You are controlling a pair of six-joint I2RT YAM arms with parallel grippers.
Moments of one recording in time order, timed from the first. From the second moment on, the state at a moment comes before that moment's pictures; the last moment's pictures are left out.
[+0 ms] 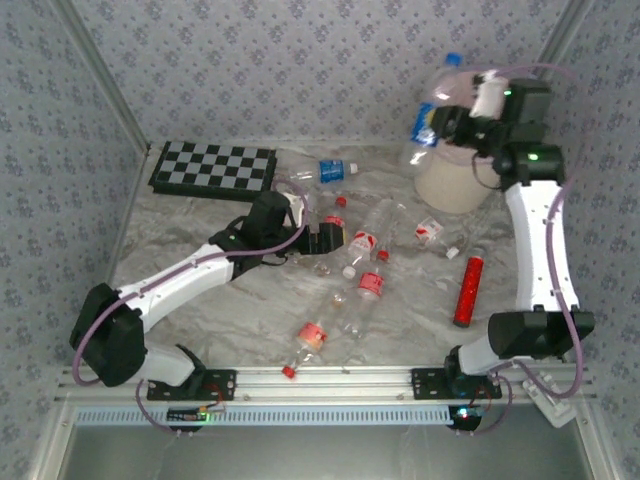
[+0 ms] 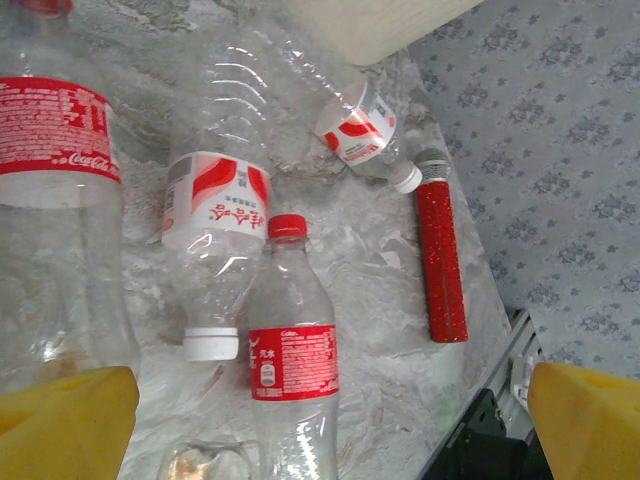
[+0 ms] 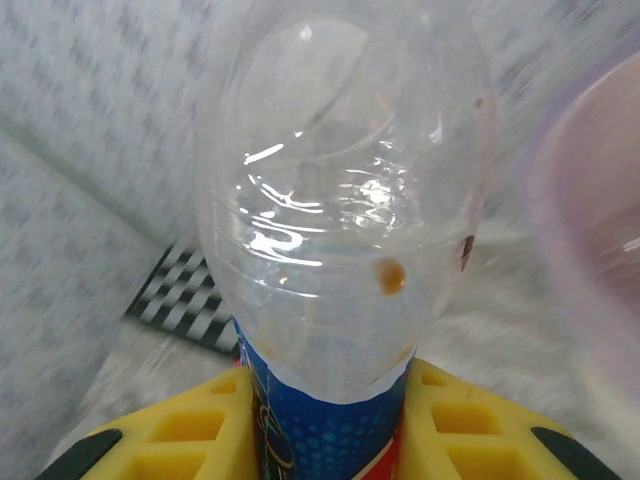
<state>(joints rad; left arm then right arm) -0.73 1.39 0.99 -0.17 0.36 -0.73 -0.05 1.48 1.86 -0.73 -0.47 0.27</state>
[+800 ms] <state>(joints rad) -0.72 1.42 0.91 -0.25 0.22 -0.86 -0.13 2.08 2.48 -0.87 0.05 -0.14</state>
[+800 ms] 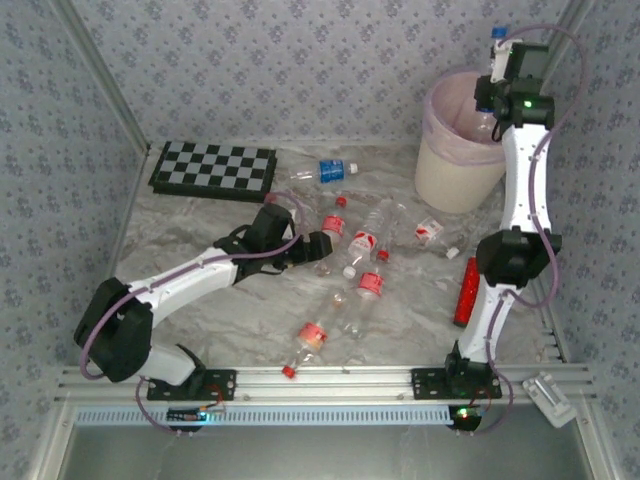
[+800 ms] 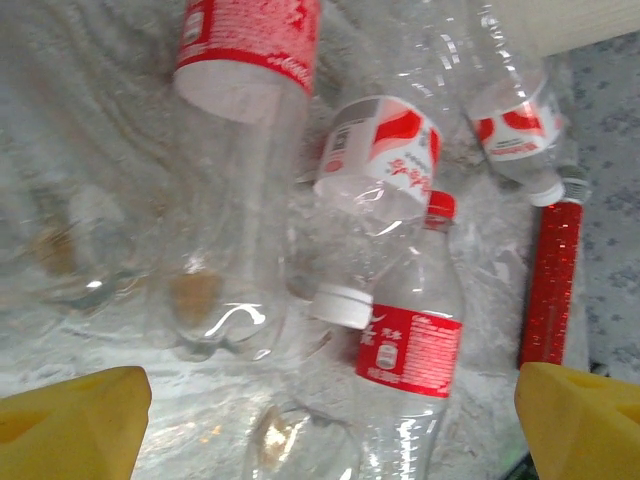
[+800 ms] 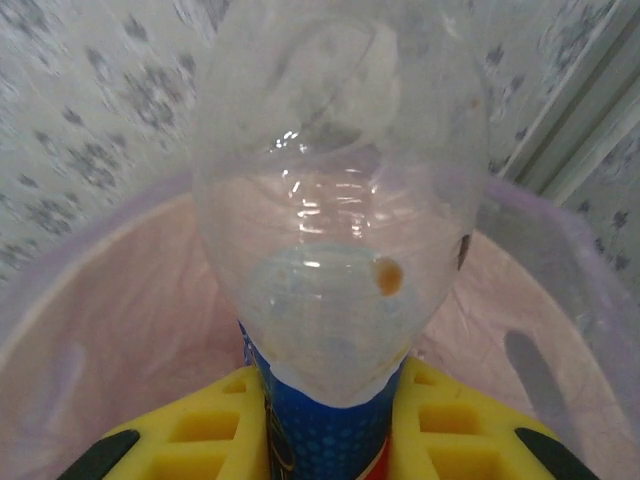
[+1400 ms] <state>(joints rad) -0.71 1.40 0.91 -0.33 0.17 -0.86 -0.18 2.35 2.58 -1.09 -0.01 -0.17</state>
